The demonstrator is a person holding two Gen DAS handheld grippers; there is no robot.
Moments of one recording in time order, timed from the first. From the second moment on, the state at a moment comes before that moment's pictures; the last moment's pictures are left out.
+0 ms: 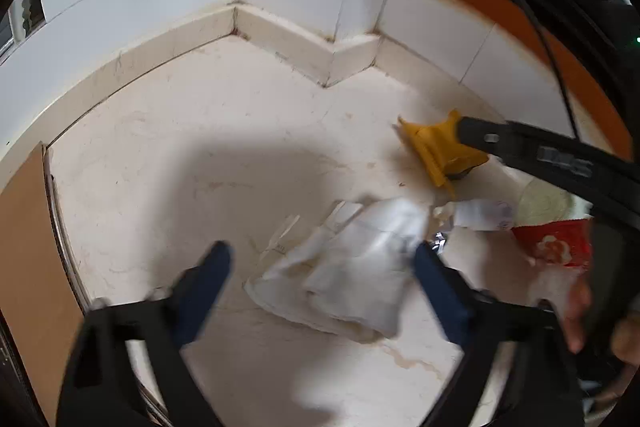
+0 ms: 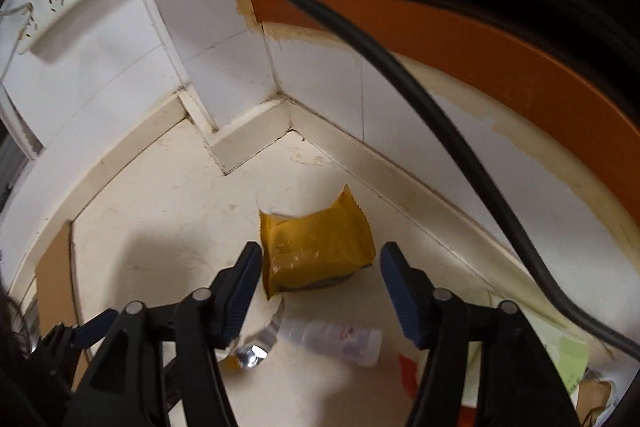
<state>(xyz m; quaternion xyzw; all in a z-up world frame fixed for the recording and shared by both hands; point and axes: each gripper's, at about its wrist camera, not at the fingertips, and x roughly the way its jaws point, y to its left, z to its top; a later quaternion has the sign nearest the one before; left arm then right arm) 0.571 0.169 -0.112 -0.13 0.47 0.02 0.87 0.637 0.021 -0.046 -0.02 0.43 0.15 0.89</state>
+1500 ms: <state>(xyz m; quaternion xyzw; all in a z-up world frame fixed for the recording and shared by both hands) 0.554 0.130 -0.121 -0.19 0.54 -0.15 0.81 0.530 -0.058 -0.071 0.02 0.46 0.22 0.86</state>
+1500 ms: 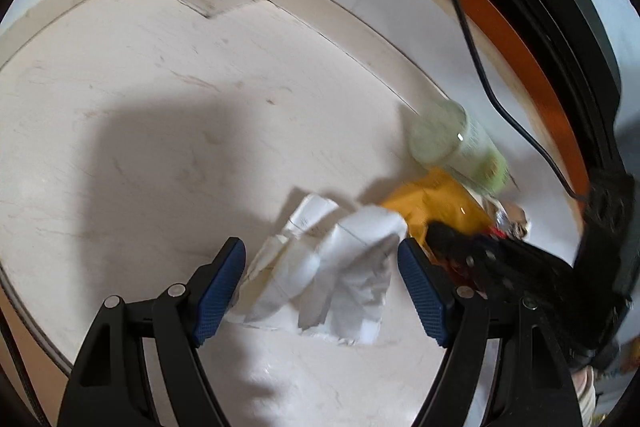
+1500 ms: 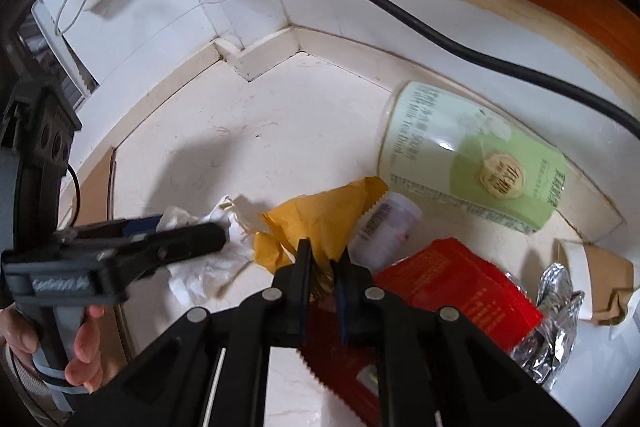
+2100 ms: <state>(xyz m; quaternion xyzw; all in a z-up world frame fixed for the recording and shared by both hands) 0.530 0.095 -0.106 -0.09 0.50 -0.13 0.85 0.519 -0.064 -0.072 0.05 0.45 0.23 0.86</state>
